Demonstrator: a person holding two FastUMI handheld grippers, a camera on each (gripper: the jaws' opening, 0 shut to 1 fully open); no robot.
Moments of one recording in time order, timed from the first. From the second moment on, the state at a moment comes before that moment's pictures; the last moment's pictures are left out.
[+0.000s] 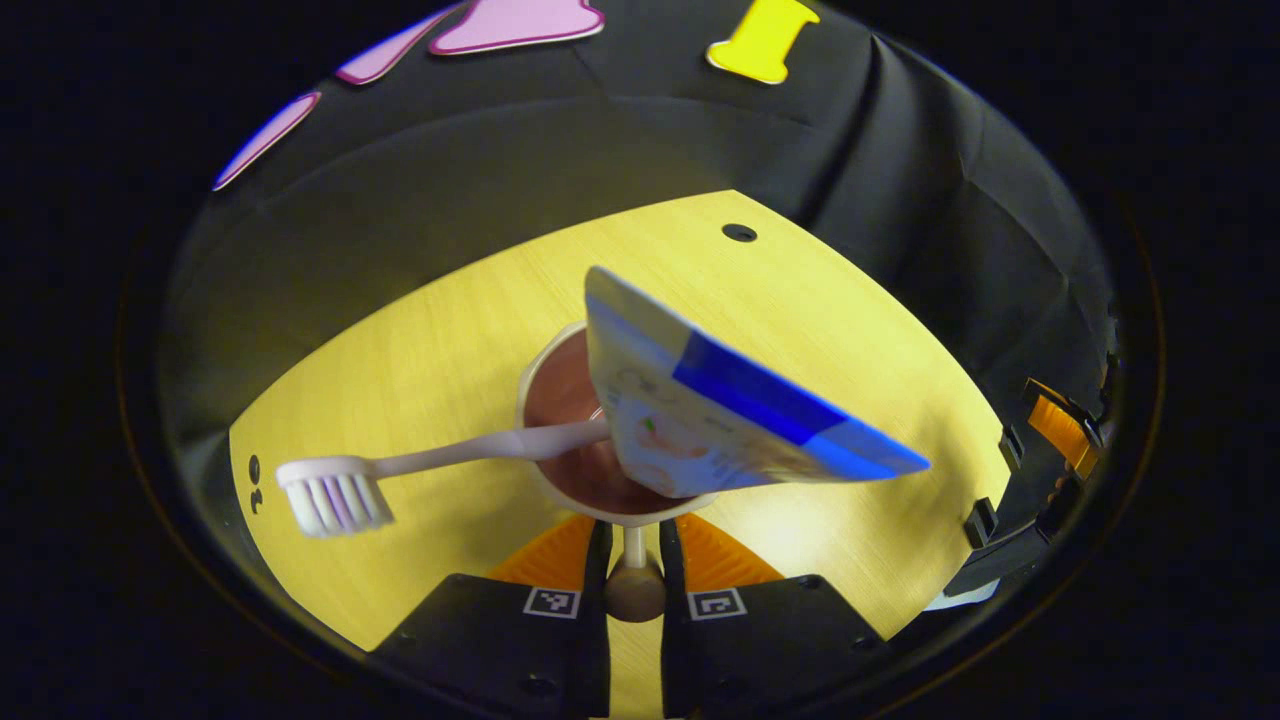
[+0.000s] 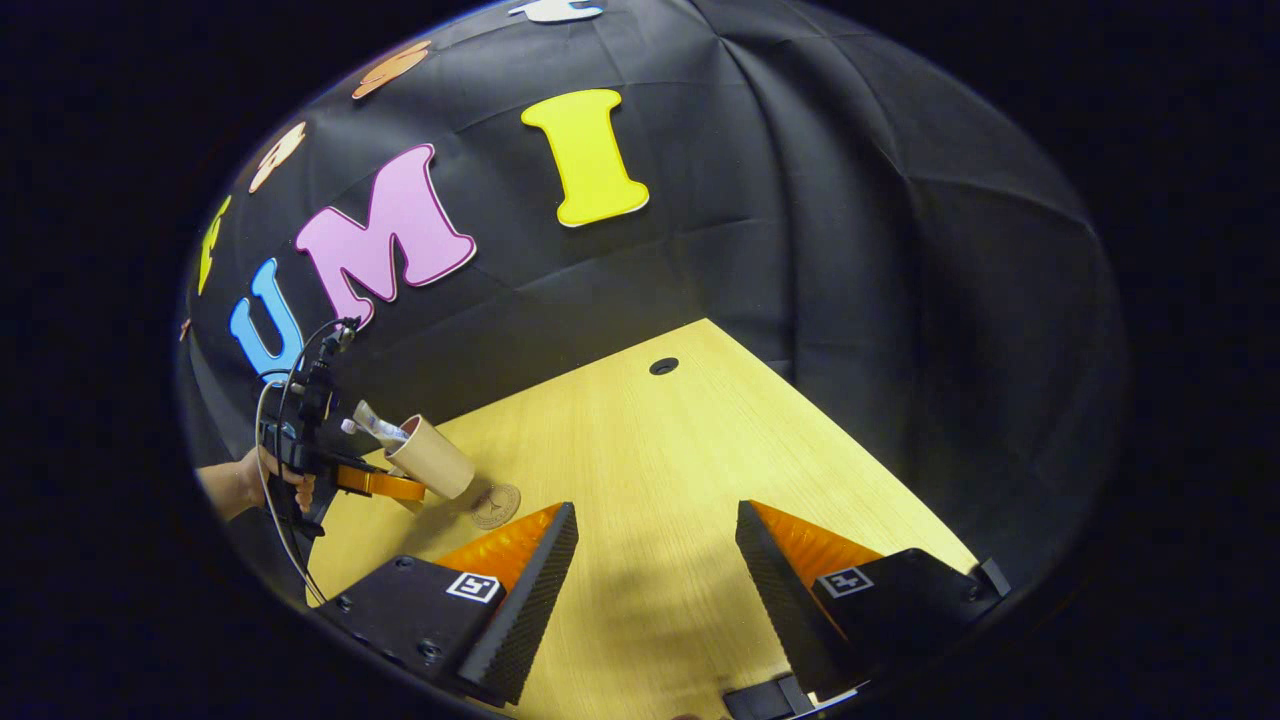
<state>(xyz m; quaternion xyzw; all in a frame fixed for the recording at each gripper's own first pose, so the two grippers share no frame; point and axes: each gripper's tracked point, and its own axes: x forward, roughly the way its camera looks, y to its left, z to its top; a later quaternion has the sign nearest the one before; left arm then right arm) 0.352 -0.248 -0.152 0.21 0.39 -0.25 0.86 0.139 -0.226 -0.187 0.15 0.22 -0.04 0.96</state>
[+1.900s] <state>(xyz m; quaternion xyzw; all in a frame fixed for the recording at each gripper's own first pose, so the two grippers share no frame) 0.153 -0.101 -0.031 0.07 0.14 -0.13 0.98 0.062 -0.127 -0.109 0.12 0.18 -0.02 0.98</state>
